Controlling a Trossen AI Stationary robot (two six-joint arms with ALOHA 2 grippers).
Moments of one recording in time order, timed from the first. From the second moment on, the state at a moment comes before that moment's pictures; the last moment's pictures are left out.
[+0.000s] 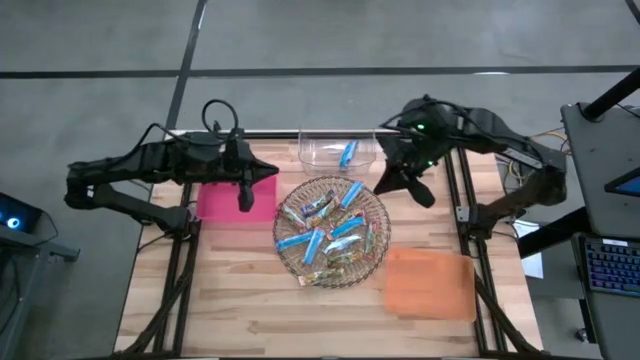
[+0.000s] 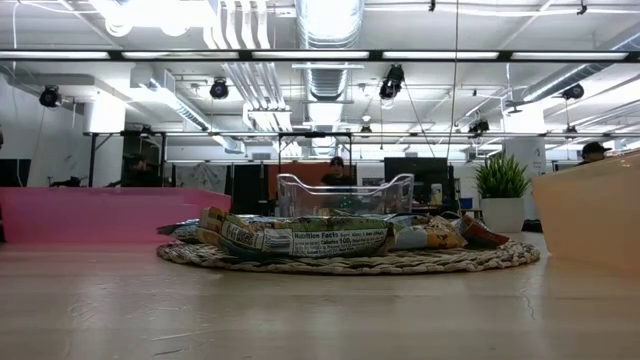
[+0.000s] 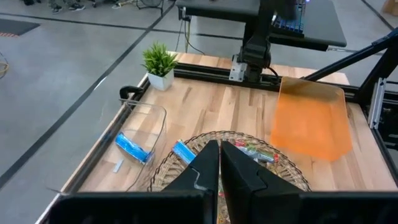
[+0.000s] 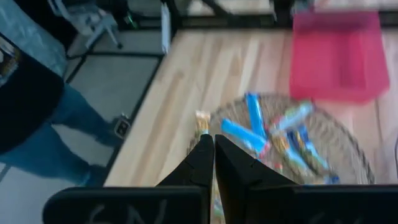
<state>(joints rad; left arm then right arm) 0.03 1.04 1.34 -0.67 -0.19 -0.09 -0.24 1.39 1.73 -1.08 -0.60 -0.15</state>
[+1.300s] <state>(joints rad) -0.15 1.21 1.42 -0.67 -0.04 -0.18 -0.16 0.91 1.00 -0.36 -0.44 0.29</state>
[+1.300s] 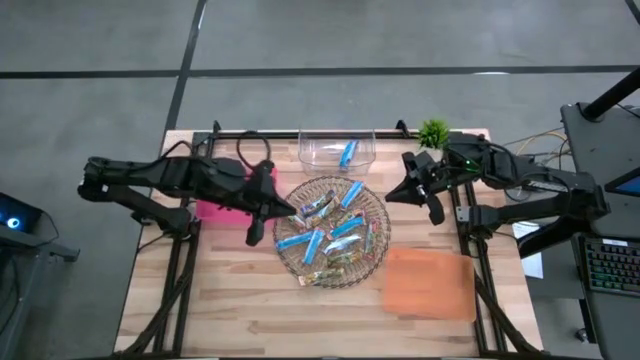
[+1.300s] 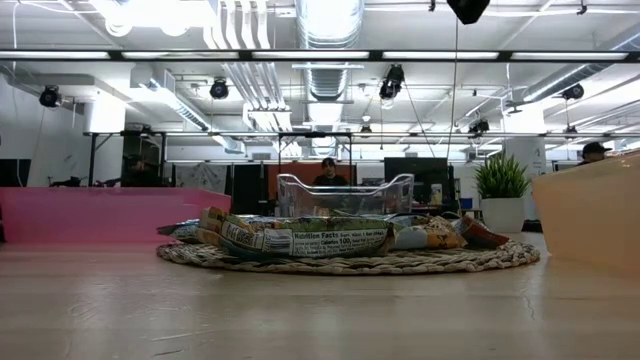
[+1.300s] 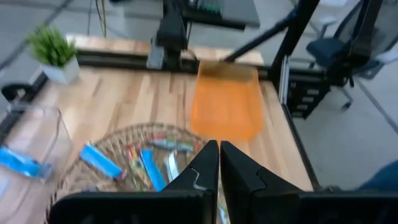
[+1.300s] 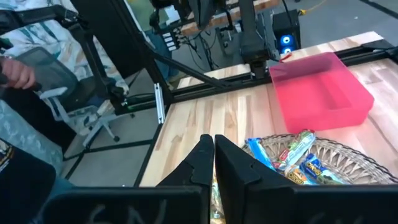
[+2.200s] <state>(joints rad) -0.17 1.51 1.69 -1.16 -0.05 -0.41 -0.16 0.91 1.01 -0.37 -0.43 0.28</state>
